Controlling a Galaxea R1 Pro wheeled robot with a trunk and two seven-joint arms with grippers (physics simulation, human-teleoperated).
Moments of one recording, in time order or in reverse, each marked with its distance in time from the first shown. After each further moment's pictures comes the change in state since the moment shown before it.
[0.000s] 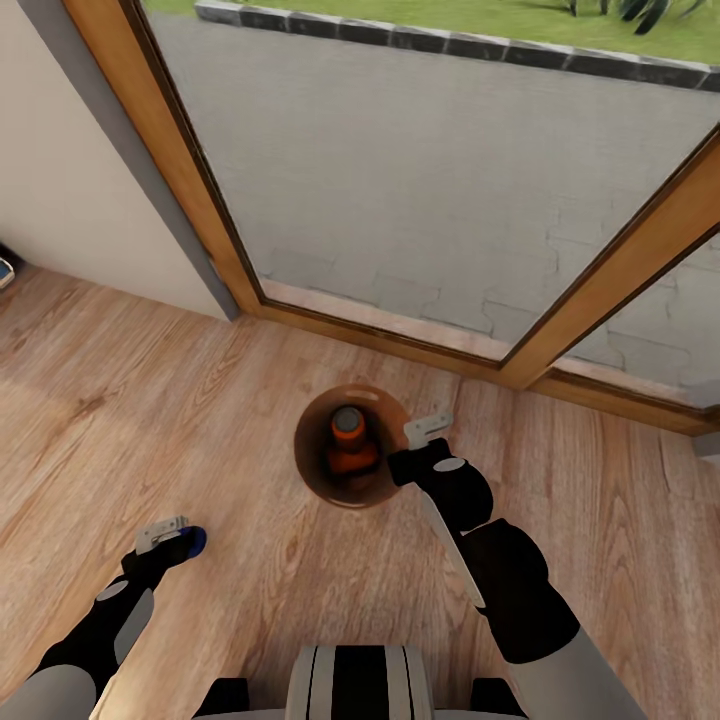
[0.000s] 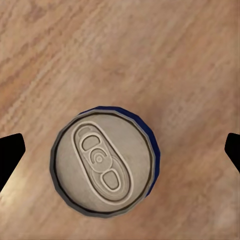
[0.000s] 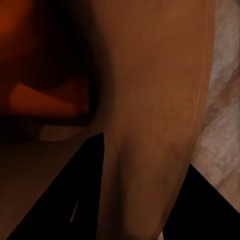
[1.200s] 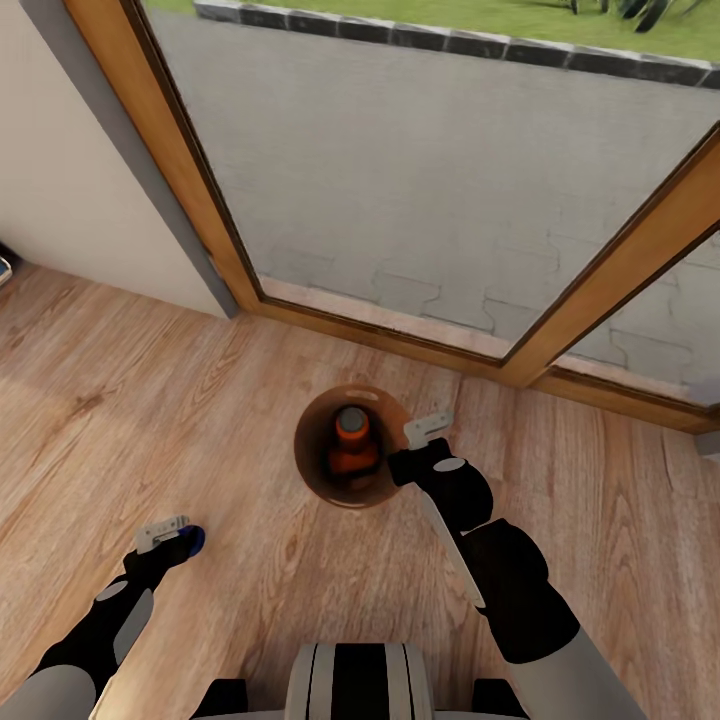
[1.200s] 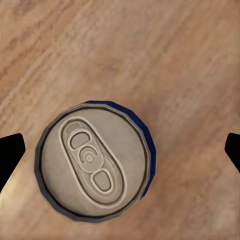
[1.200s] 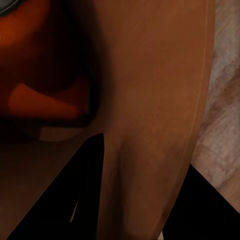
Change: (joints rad) left arm 0.001 0.001 0.002 0.000 0.000 0.000 -0.021; right arm 0.000 0.000 0.000 0.000 0.003 0.000 0.000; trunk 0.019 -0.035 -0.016
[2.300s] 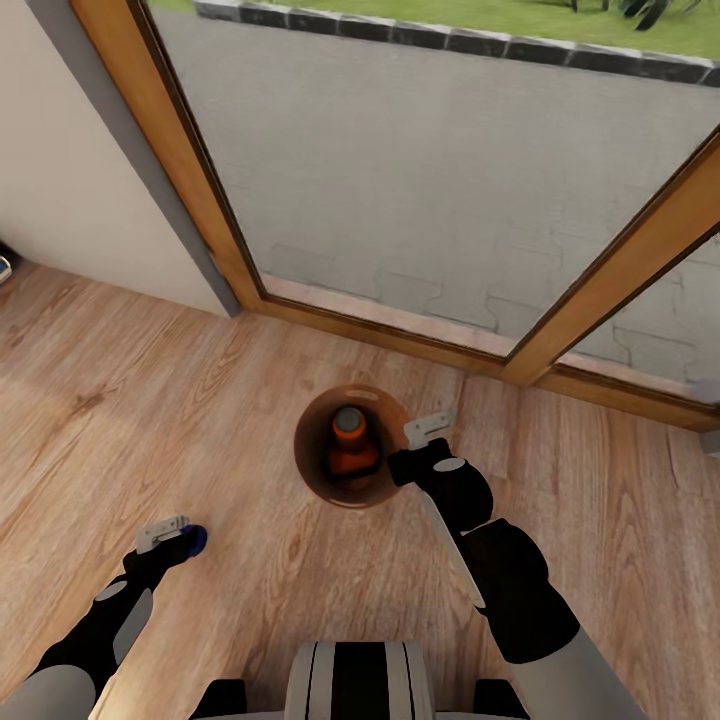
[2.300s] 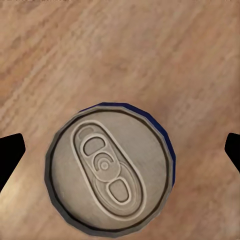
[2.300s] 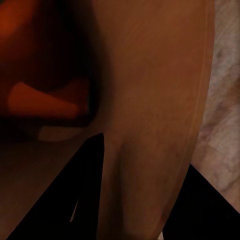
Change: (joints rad) left arm 0.000 0.000 0.002 0.000 0.000 -0.001 0.000; right arm 0.000 0.000 0.000 0.000 0.000 0.000 -0.001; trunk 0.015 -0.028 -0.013
